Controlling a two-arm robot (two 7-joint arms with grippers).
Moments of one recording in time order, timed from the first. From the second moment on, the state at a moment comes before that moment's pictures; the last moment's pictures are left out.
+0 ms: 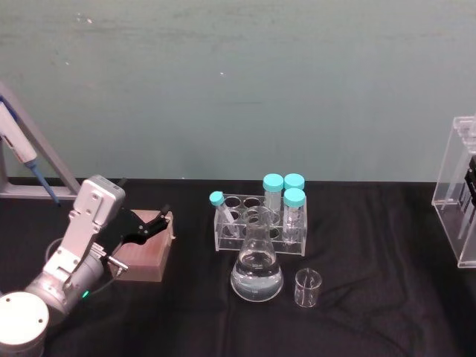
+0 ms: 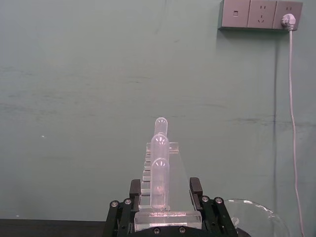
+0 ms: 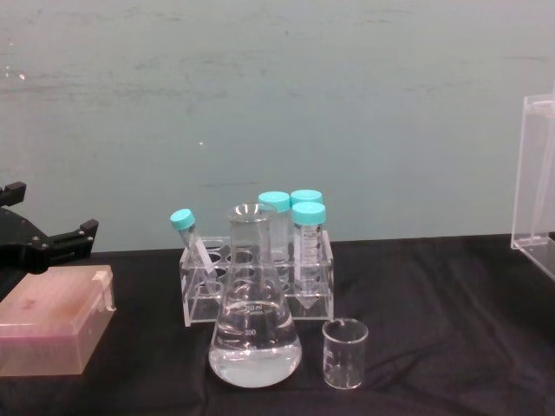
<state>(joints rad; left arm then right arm) -0.20 0.60 0.45 -1.41 -0.25 -0.12 0.03 0.23 0.13 0.07 -1.32 0.05 -0.20 0.11</state>
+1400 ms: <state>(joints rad) -0.20 0.60 0.45 -1.41 -0.25 -0.12 0.03 0.28 0.17 0.12 -1.23 0.12 -0.21 0.17</state>
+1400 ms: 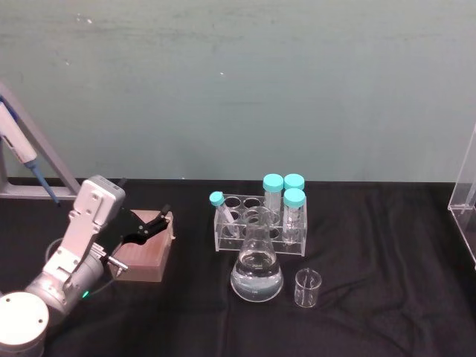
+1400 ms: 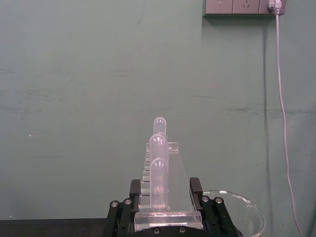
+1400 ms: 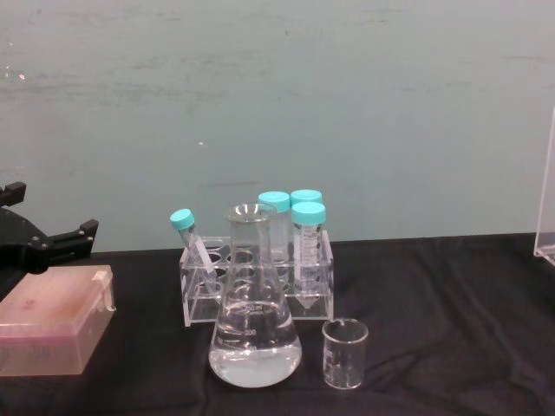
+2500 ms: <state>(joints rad) -0.20 0.60 0.45 -1.41 -0.25 -0.12 0.03 0.27 0.19 0.12 -1.22 0.14 -0.20 0.18</state>
